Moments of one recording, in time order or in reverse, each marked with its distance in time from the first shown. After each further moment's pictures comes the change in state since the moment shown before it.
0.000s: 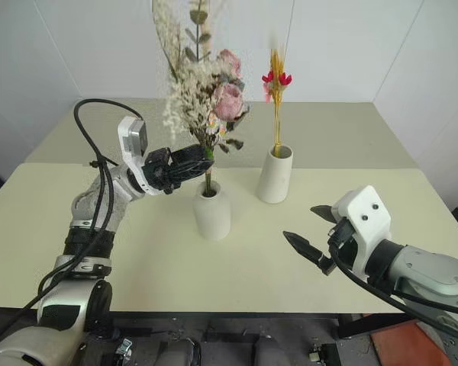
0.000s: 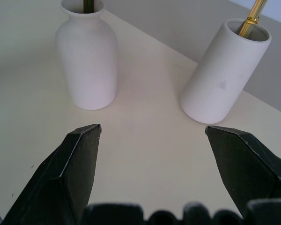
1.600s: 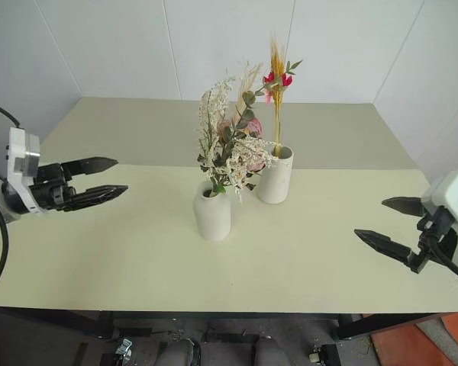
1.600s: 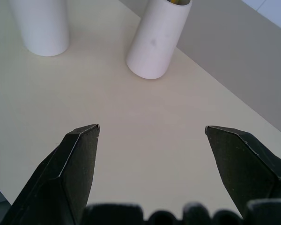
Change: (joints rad) left arm 0.395 0.541 0.217 -0.405 0.003 0.087 0.117; right arm 0.186 -0.199 -0.357 0.304 -0.225 -0.186 0.525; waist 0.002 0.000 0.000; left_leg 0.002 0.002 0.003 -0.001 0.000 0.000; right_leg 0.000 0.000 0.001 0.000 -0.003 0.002
